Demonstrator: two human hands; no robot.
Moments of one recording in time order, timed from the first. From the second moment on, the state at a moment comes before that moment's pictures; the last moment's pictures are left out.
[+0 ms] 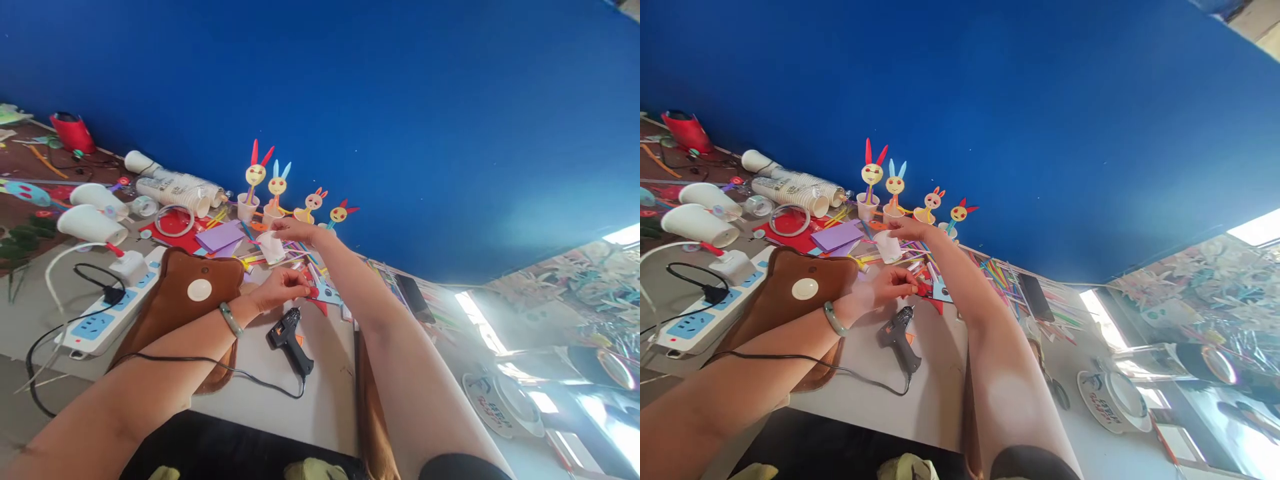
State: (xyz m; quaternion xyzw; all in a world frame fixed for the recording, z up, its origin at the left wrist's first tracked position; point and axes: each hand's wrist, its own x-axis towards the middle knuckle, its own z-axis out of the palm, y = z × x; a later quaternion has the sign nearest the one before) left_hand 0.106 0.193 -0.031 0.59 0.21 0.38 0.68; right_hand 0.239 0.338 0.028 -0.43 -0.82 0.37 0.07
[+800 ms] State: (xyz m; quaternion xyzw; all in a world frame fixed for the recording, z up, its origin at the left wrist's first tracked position) left_hand 0.097 0.196 -0.027 0.47 0.13 0.33 0.80; right_hand 0.310 0.106 0.019 -0.57 -0.77 -0.14 0.24
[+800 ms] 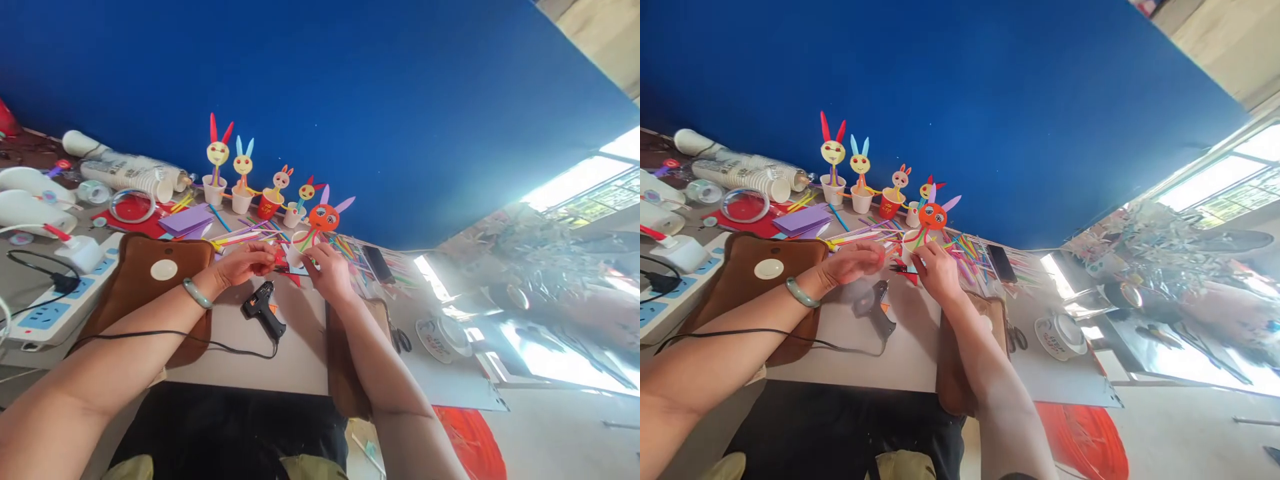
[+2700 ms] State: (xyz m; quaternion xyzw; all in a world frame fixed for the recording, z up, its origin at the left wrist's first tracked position) left_hand 0.111 0.206 -0.037 0.34 0.18 0.48 0.78; right_hand 0.221 0.026 0.015 -0.53 -0.81 0.08 -0.21
